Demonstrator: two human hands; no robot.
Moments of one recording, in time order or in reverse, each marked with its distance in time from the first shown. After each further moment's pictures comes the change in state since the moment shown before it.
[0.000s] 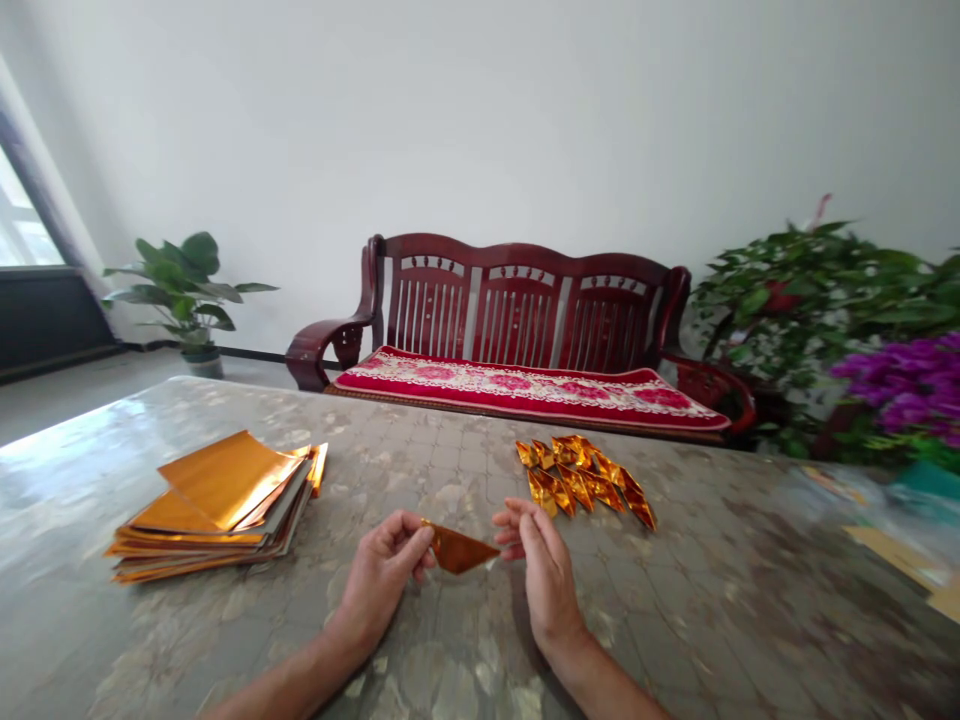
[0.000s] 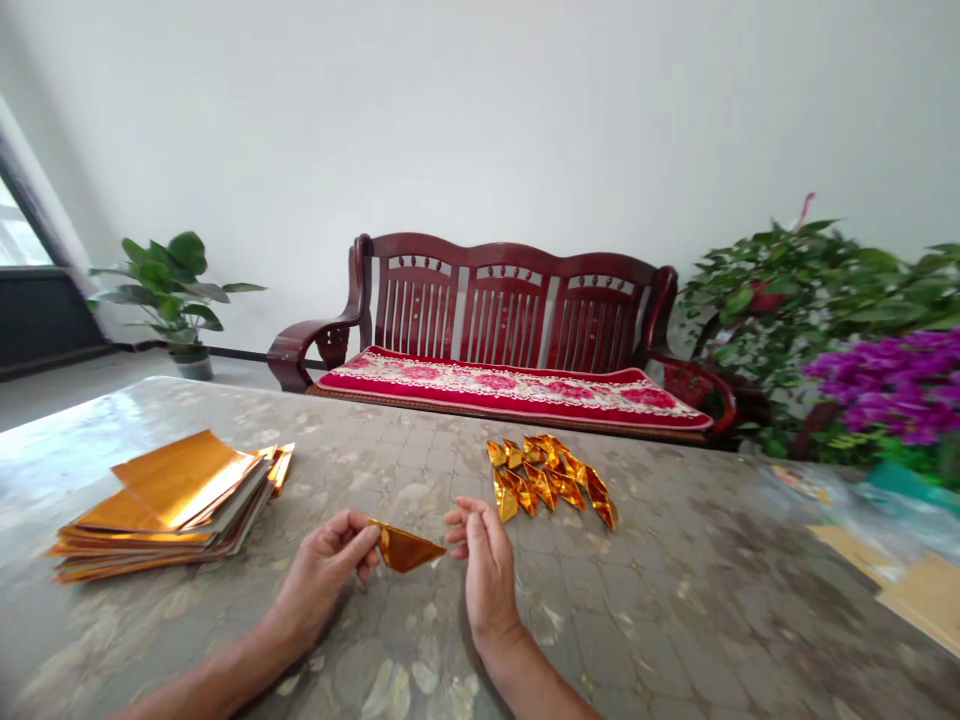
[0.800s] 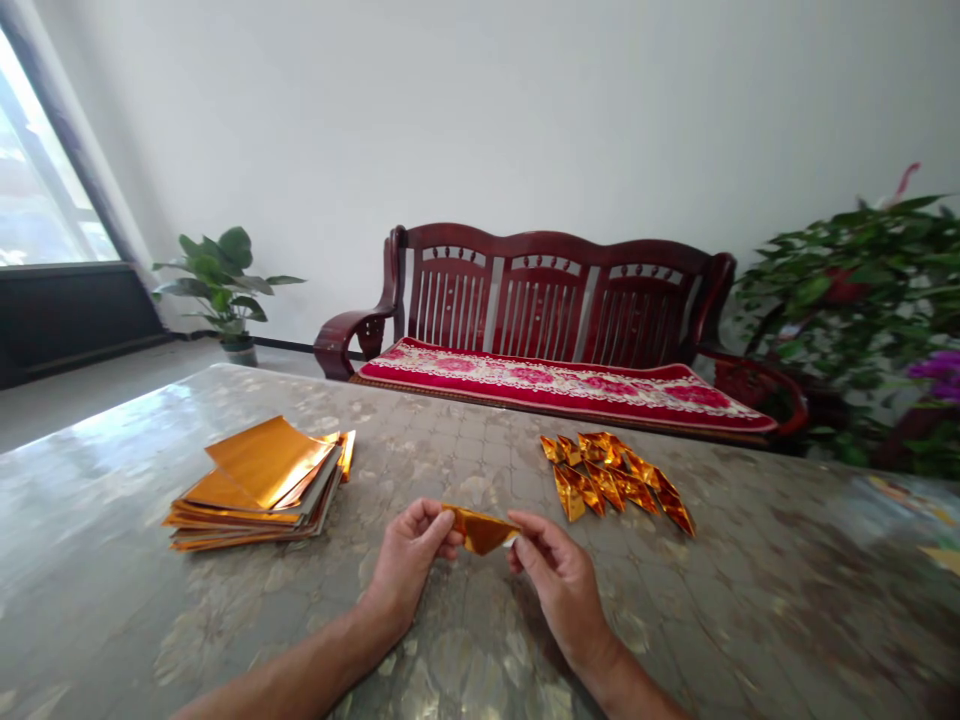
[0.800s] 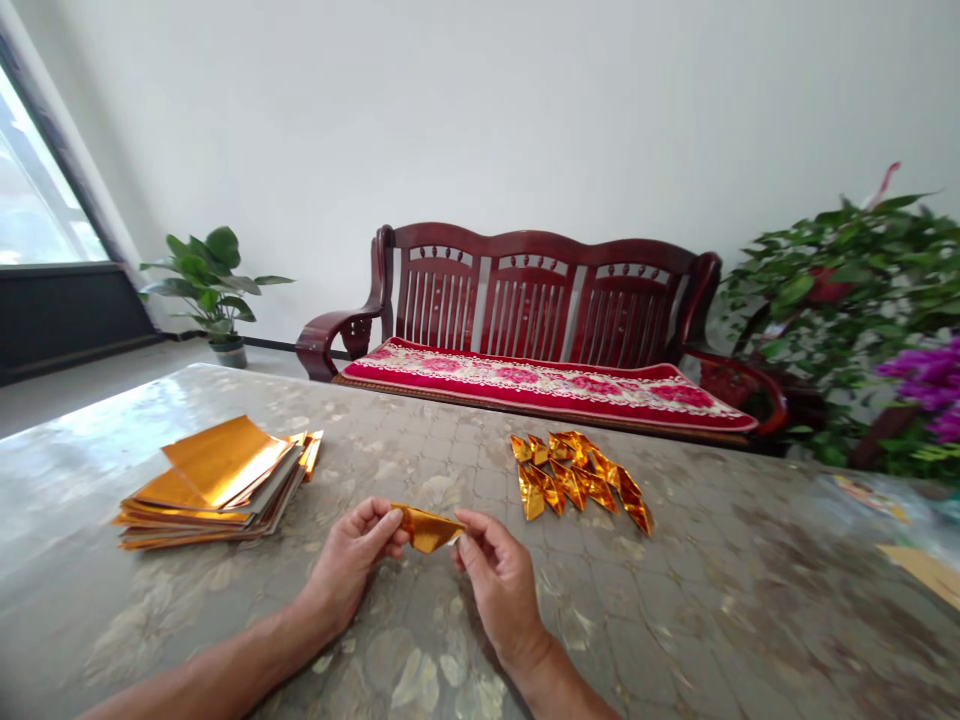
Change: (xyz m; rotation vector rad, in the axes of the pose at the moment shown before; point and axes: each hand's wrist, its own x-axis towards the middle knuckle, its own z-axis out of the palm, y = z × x) left_hand 0.003 -0.001 0.003 -0.260 0.092 -0.137; right_hand -0.006 0.002 0.004 -0.009 -0.184 -0.022
